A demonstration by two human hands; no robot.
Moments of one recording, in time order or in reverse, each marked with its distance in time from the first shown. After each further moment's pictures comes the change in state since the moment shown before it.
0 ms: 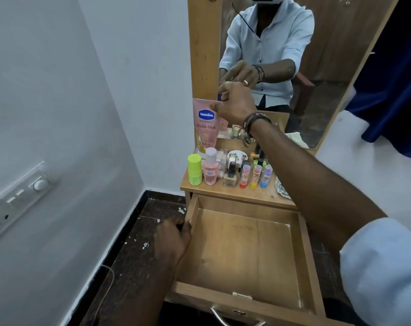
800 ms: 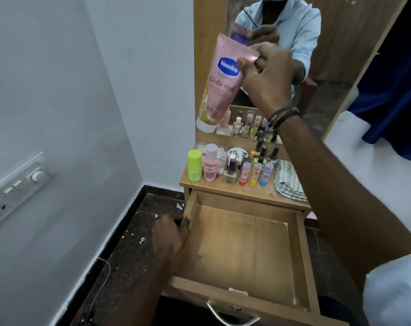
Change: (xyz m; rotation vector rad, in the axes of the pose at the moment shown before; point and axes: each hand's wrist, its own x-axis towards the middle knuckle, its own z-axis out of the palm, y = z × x) left_hand -0.001 0.002 0.000 -0.004 0.013 -0.014; right_hand -0.025 -0.017 -0.052 0.393 0.371 -0.083
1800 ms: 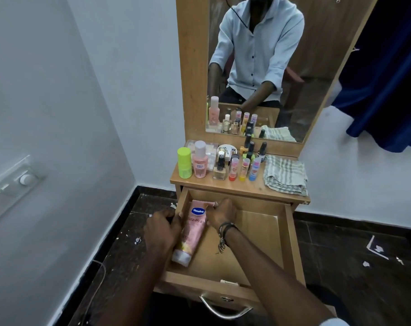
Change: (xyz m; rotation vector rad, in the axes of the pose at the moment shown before) left_hand -0.001 -0.002 0.004 0.030 0.025 -0.012; right_hand -0.244 0.146 0.064 -0.248 -0.337 0.914
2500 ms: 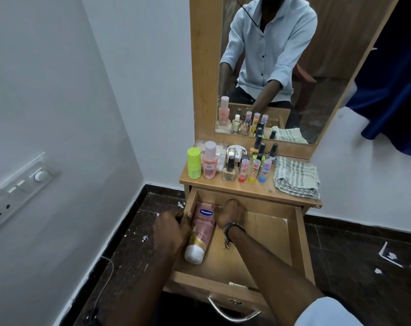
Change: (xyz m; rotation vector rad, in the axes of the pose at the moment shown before) left_hand 0.003 0.000 0.001 0.033 -0.005 0.012; right_hand 0.012 0.002 0.010 -0.251 0.011 -0.046
